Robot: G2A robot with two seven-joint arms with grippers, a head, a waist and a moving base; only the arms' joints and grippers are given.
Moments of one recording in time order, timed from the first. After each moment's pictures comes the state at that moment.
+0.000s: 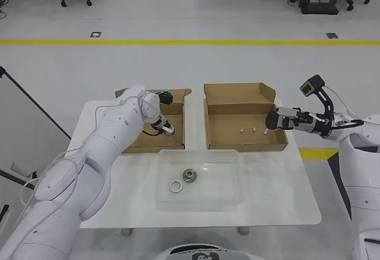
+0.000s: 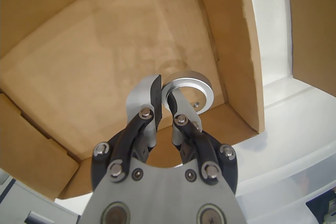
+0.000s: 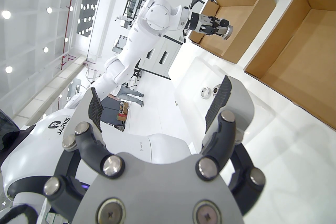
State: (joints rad) left arm 0.45 -1.46 -0.54 -0.52 0.58 -0.12 -1.13; right arm -1.21 -1.06 1.68 -1.46 0.35 -0.13 1.47
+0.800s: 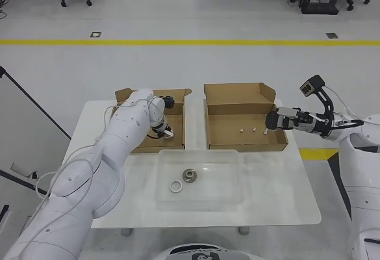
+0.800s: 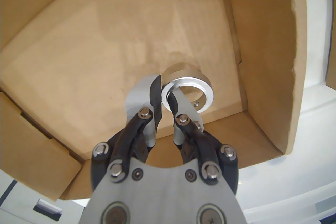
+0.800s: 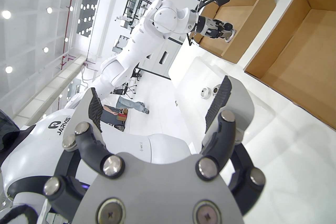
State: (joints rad) left arm 0.41 -1.57 -0.50 -0.30 0.62 -0.17 -1.06; right arm -1.21 -1.06 1.68 -1.46 0.35 -0.13 1.47
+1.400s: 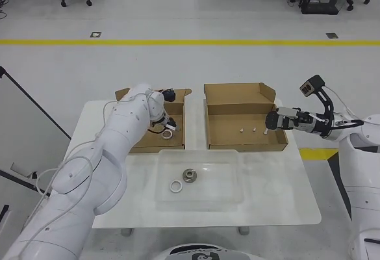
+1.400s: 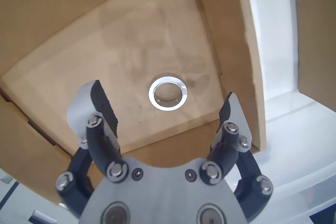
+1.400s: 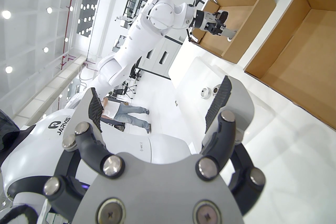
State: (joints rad) left arm 0.37 -1.59 -0.53 -0.25 0.60 -0.20 -1.01; right arm -1.21 -1.06 1.68 -1.46 0.35 -0.13 1.47
